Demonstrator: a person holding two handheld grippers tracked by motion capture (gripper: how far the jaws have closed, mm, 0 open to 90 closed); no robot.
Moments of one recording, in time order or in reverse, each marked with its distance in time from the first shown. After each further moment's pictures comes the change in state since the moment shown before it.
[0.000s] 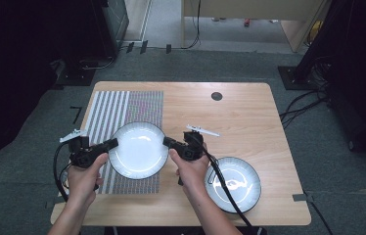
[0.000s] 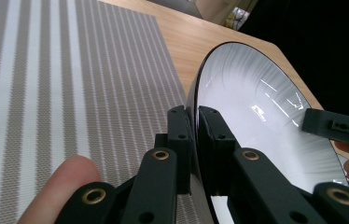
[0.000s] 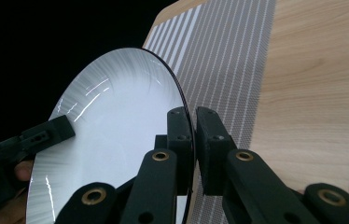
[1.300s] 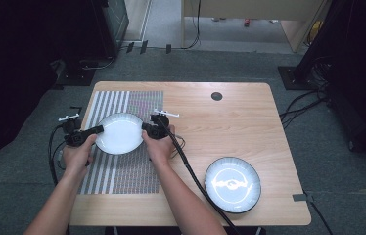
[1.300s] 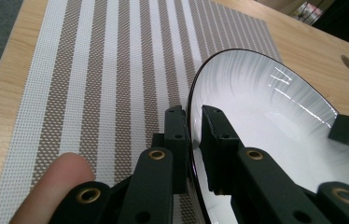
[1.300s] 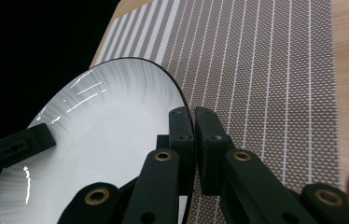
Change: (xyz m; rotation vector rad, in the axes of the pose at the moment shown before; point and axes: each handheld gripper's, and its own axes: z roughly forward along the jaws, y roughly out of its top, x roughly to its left) left arm 0.109 0.030 0.064 0.052 0.182 -0.073; right arm 0.006 0.016 0.150 0.026 -0.146 -0.012
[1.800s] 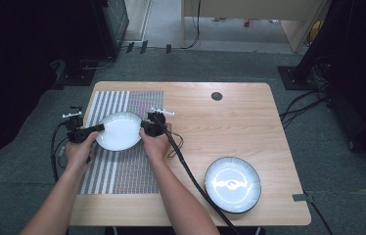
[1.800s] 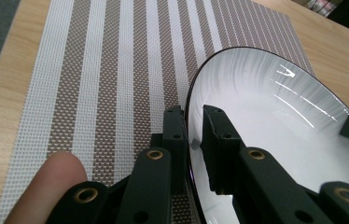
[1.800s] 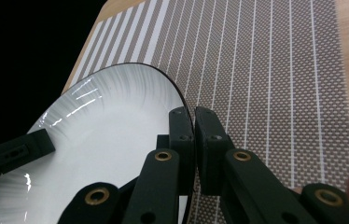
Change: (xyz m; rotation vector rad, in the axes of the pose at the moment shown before) left arm 0.015 0.004 0.023 0.030 0.011 -0.025; right arm 0.000 0.003 0.024 -0.020 -0.049 -0.009
